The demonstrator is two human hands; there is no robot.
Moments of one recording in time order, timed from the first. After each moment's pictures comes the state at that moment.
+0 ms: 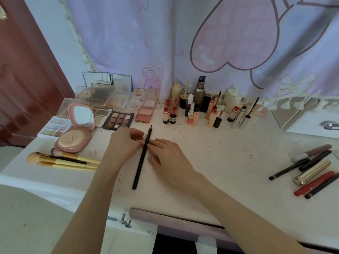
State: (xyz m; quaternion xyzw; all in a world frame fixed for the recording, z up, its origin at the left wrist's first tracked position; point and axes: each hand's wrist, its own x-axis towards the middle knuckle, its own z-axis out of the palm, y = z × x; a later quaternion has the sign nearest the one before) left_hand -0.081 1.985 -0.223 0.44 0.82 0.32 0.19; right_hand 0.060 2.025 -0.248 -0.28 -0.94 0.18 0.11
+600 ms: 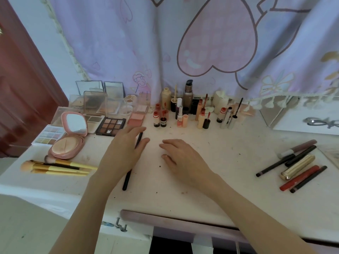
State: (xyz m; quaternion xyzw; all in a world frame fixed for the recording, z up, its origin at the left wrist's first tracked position) left_hand -0.052 1.979 -0.215 0.58 0.77 0.27 0.04; right_hand 0.110 2.040 -0.236 -0.30 -0.93 0.15 0.16
